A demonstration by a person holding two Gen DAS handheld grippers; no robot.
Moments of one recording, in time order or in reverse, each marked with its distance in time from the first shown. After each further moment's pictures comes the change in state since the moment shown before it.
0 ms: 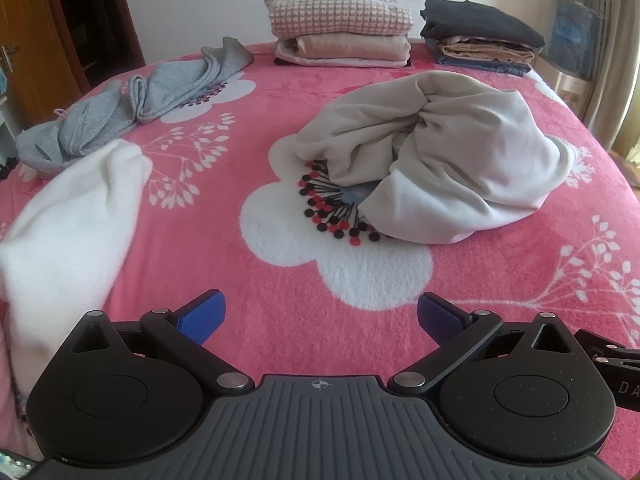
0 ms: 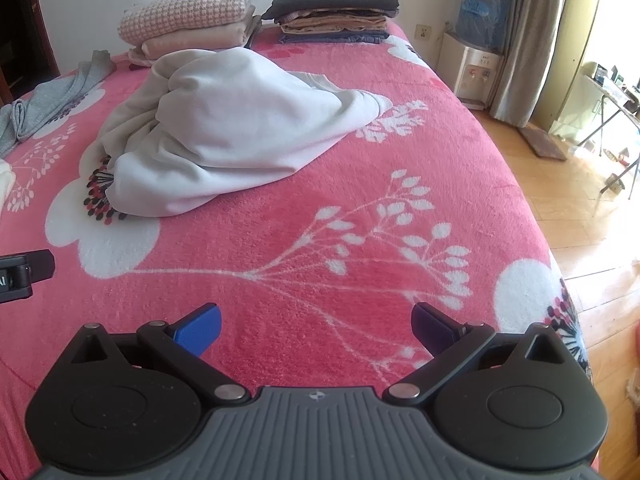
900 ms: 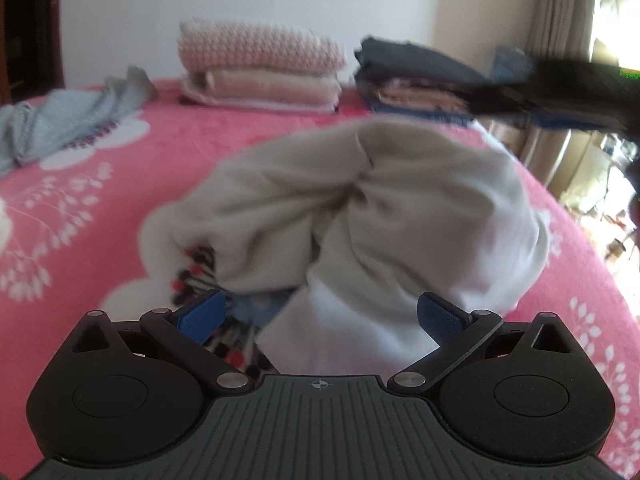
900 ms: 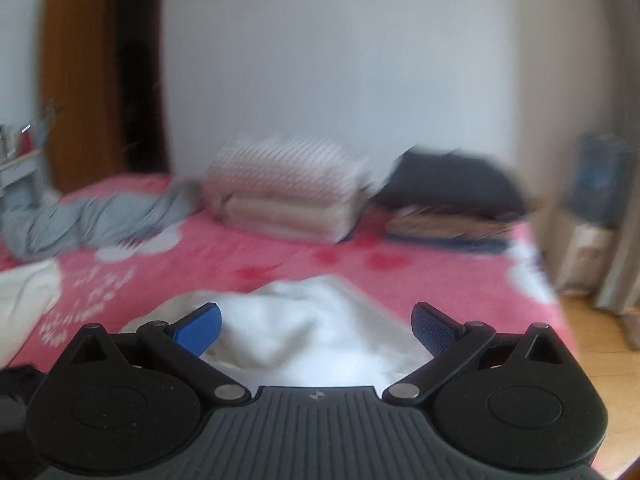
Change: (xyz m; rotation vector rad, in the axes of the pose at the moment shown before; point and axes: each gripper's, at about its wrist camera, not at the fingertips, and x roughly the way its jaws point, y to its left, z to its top) left arm 0.098 -0.025 0.047 0.016 -0.144 -0.276; right arm 0.070 0.022 0.183 -0.260 -0.396 0.342
